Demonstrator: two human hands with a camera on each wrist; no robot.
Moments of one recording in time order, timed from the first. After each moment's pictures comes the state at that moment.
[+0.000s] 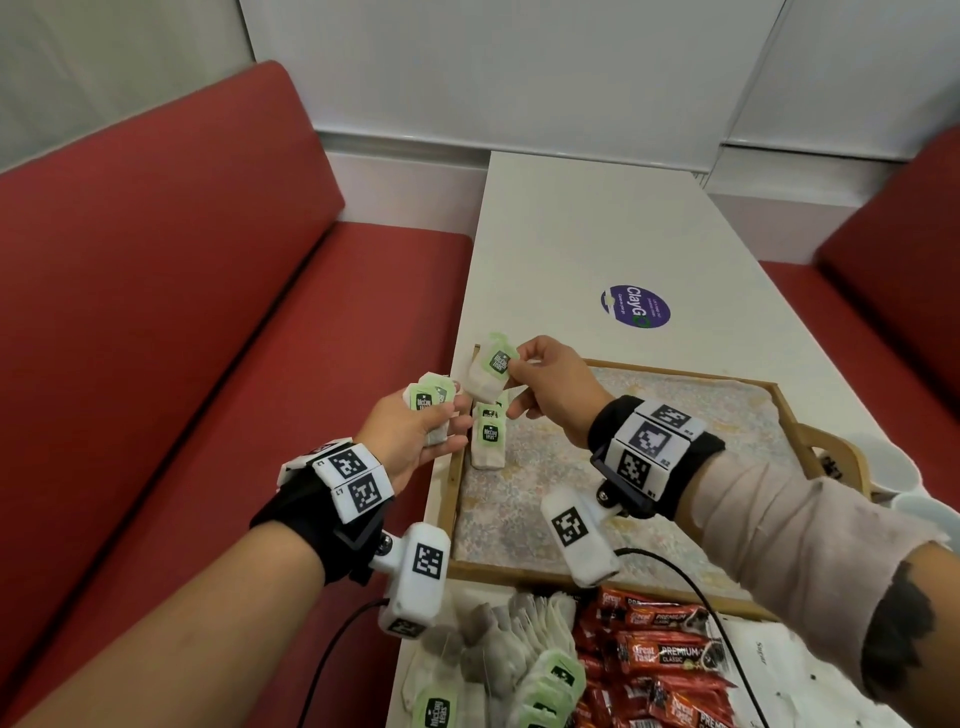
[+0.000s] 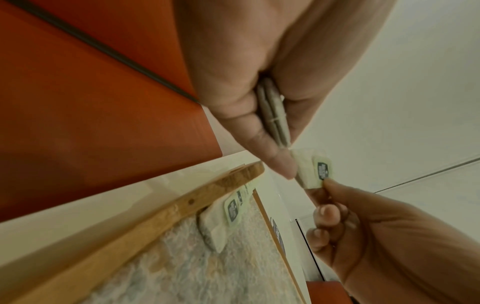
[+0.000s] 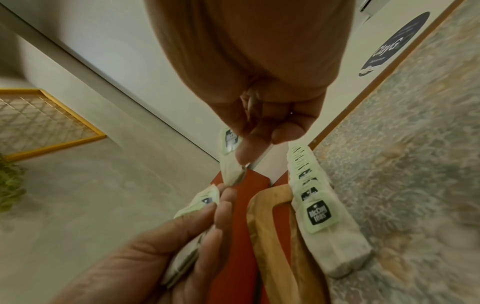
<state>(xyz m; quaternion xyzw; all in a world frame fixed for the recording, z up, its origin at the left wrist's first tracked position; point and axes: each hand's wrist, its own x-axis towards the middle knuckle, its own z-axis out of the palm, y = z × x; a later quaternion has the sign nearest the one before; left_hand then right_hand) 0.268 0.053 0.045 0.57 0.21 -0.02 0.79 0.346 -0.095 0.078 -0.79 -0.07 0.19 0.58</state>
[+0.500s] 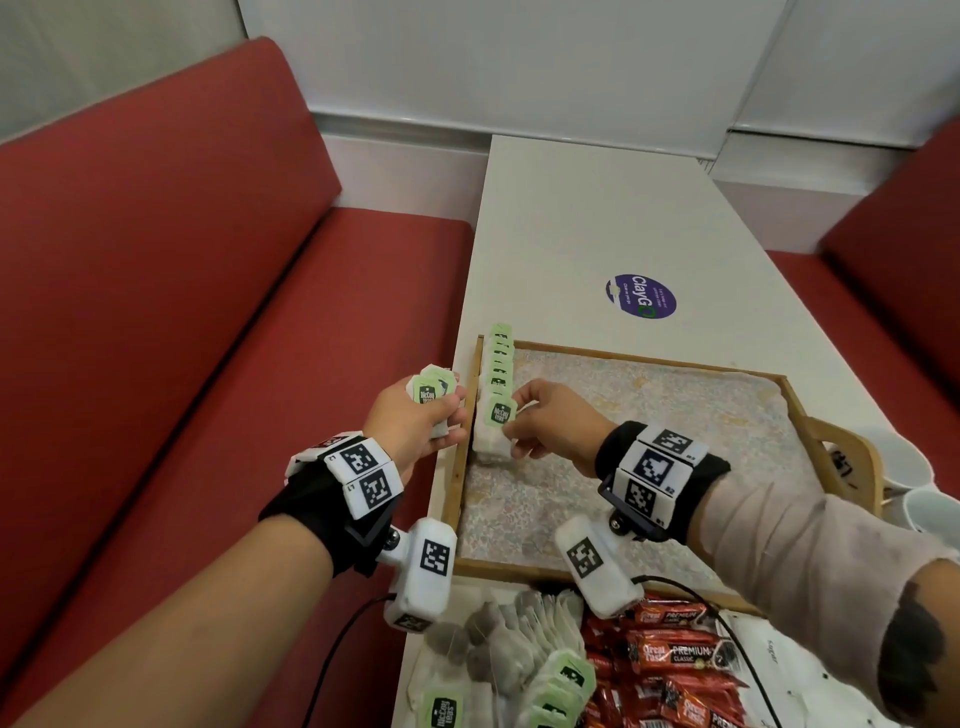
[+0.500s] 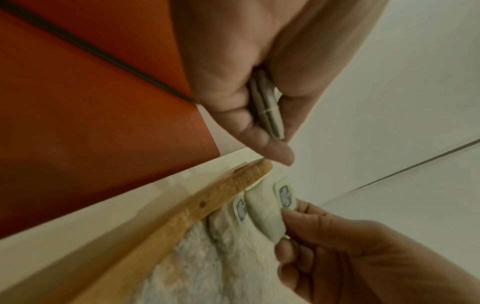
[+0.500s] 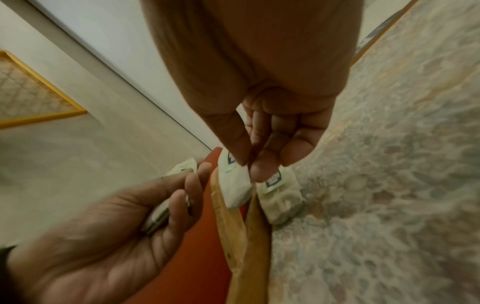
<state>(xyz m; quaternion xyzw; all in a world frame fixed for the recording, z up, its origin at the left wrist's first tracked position) 0.274 0.054 0.037 0.59 0.23 0.02 0.77 0.334 -0.101 0.049 -0.81 -0.06 0.29 0.50</state>
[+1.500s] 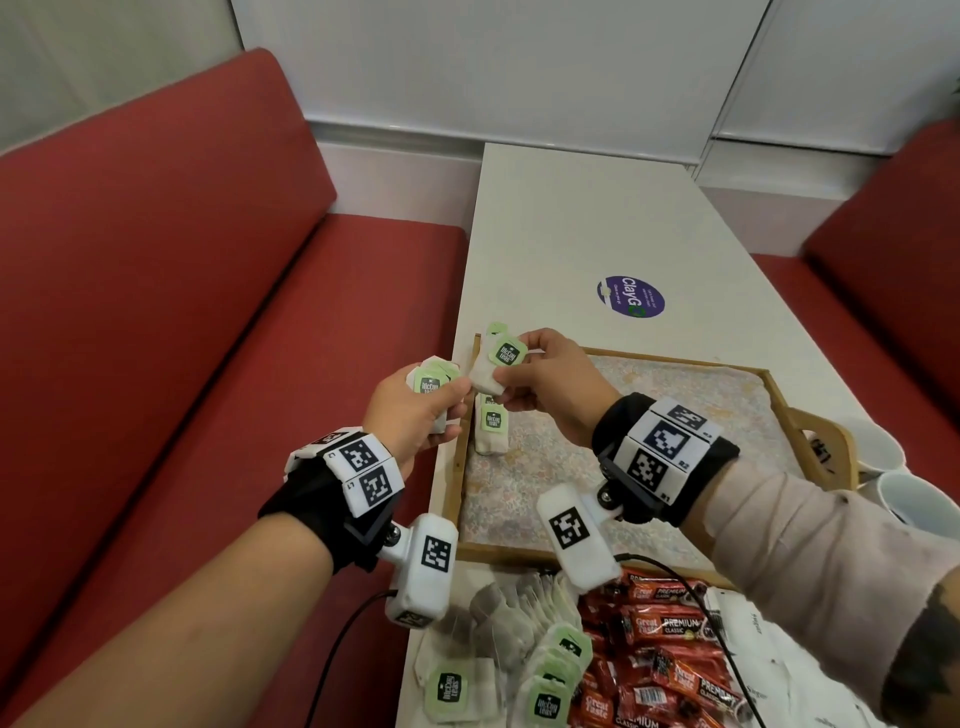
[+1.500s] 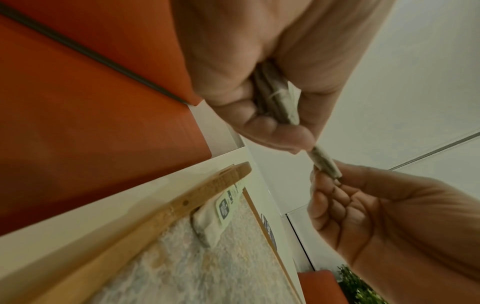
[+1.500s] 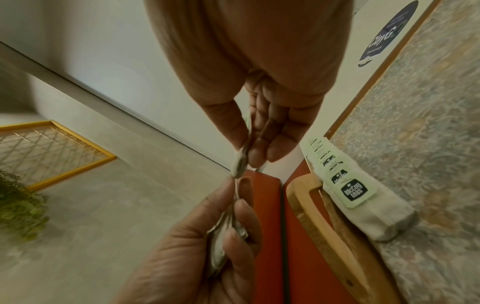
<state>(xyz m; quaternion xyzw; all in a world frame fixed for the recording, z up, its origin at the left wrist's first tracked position) 0.258 0.049 0.060 0.61 0.22 0.04 0.76 0.320 -0.091 0.092 -0.73 -0.05 0.22 0.64</state>
